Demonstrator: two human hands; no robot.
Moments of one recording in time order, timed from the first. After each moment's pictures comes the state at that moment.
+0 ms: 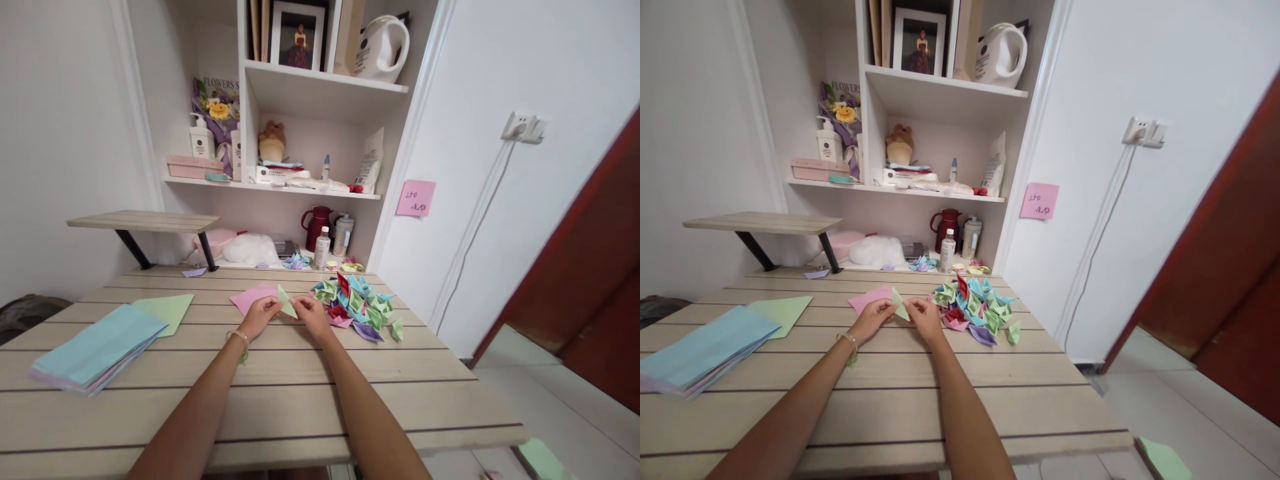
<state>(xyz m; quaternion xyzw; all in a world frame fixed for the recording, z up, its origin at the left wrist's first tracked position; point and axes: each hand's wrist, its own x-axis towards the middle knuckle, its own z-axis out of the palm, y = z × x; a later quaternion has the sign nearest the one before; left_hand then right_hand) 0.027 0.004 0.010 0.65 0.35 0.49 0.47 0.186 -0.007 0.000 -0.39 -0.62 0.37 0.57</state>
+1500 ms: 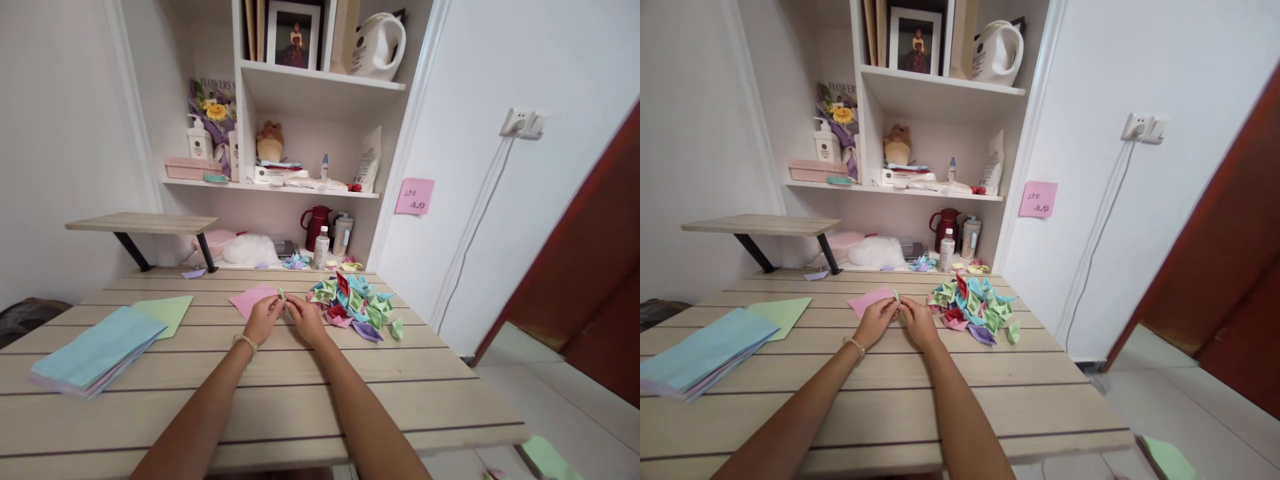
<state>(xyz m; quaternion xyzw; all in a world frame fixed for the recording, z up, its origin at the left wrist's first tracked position) 0.040 -0.006 0.012 0.66 0.37 0.53 0.37 0.180 -0.016 0.007 -0.36 -0.72 0.22 0.55</state>
